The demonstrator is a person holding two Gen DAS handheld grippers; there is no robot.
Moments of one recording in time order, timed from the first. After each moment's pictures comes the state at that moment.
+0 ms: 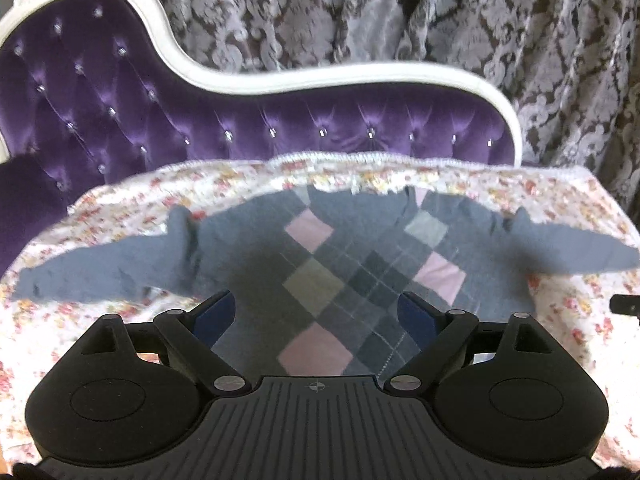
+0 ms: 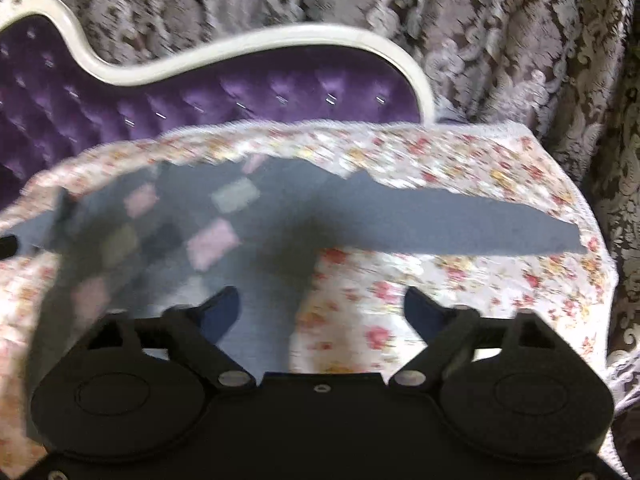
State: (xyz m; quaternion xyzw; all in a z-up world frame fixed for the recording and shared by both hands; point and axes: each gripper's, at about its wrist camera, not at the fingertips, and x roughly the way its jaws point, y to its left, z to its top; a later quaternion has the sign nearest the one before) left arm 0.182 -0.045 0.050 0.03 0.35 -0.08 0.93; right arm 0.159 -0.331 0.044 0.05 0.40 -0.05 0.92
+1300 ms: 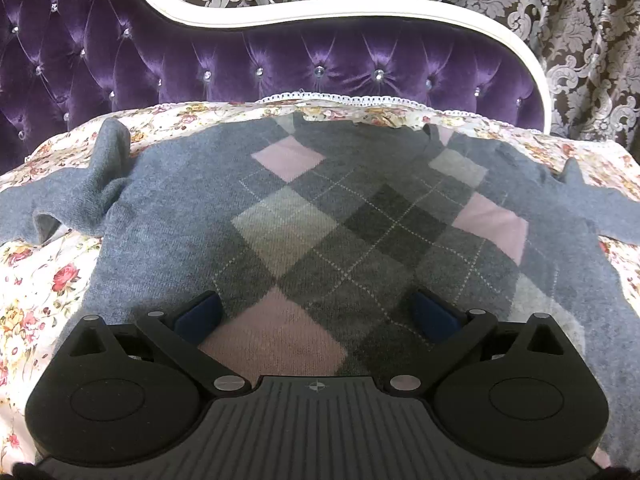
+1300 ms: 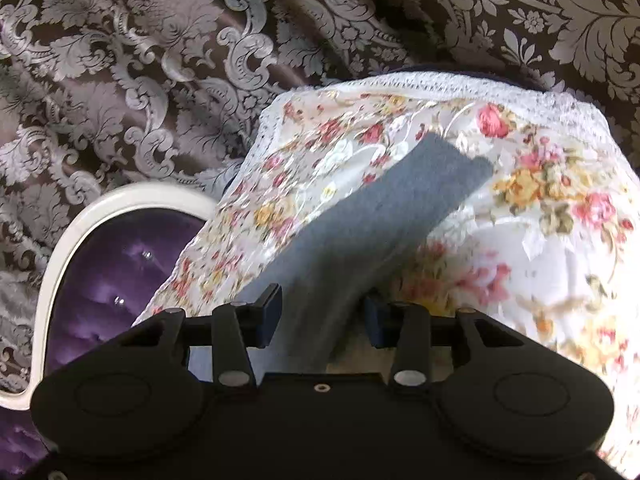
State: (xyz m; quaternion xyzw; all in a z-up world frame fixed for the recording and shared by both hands) left arm 0.229 -0.066 -0.073 0.01 0.35 -0.07 0.94; right arm 0.221 -0.622 -0.092 0.43 0.24 -0.19 0.85
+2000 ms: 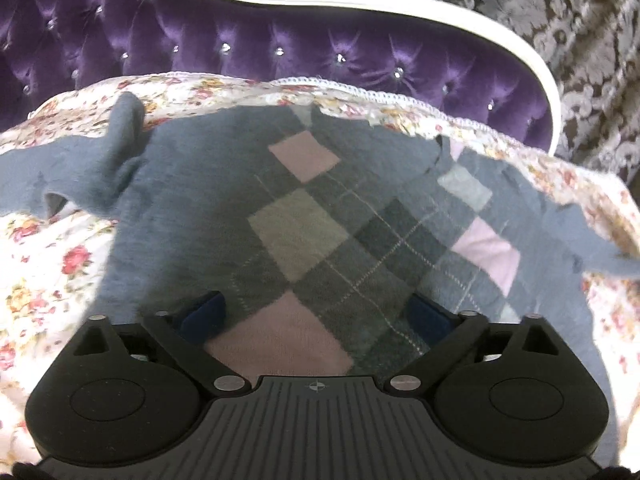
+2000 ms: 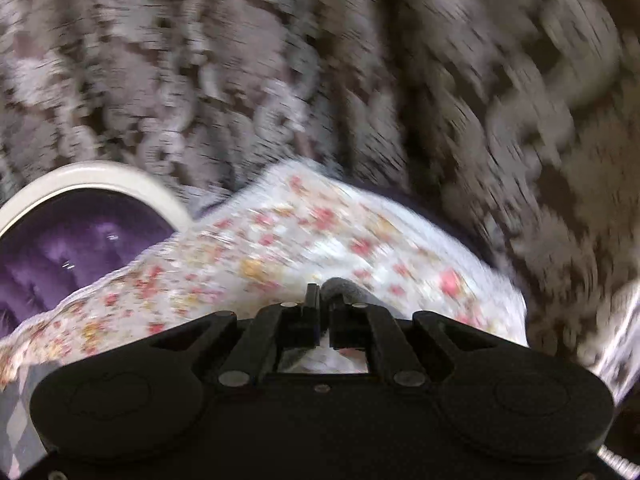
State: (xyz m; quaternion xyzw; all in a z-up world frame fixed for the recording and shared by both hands) left arm 0.240 -0.039 -0.048 -0.05 0.40 -0.07 0.91; right arm 0.230 -0.570 0.029 0.18 0.27 -0.26 0.91
